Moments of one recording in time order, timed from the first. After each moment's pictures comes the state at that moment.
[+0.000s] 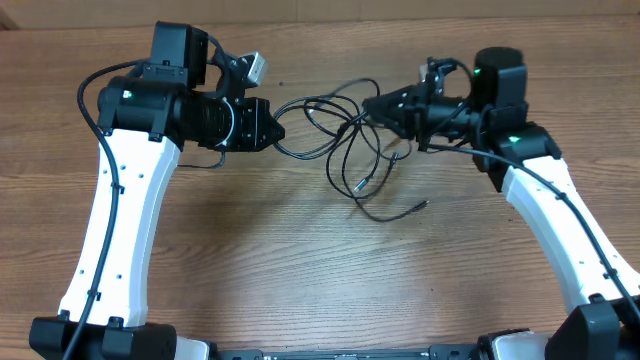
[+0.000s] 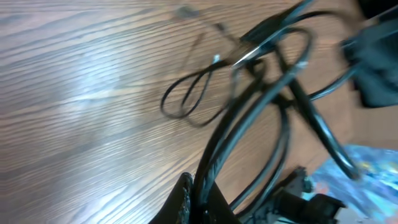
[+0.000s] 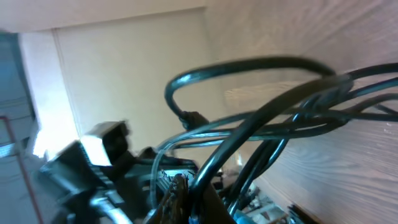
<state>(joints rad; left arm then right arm) -0.15 1.61 1.74 -1.27 0.59 -0.13 0.16 1.52 1.20 -0.15 -1.02 1.29</state>
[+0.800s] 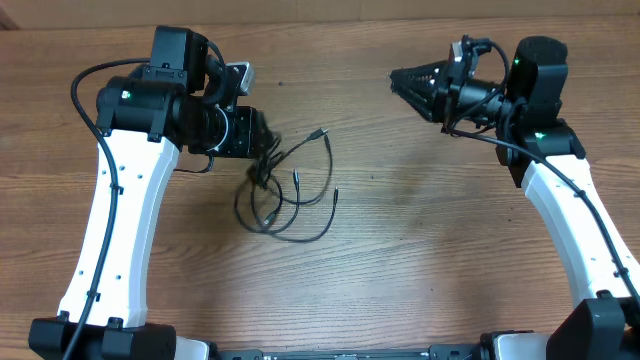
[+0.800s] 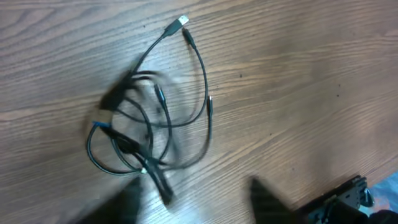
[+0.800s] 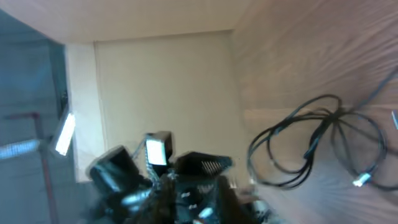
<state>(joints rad) -0.15 1.61 1.74 -1.32 0.39 -0.08 0.05 1.52 1.20 -0.04 -1.07 1.32</state>
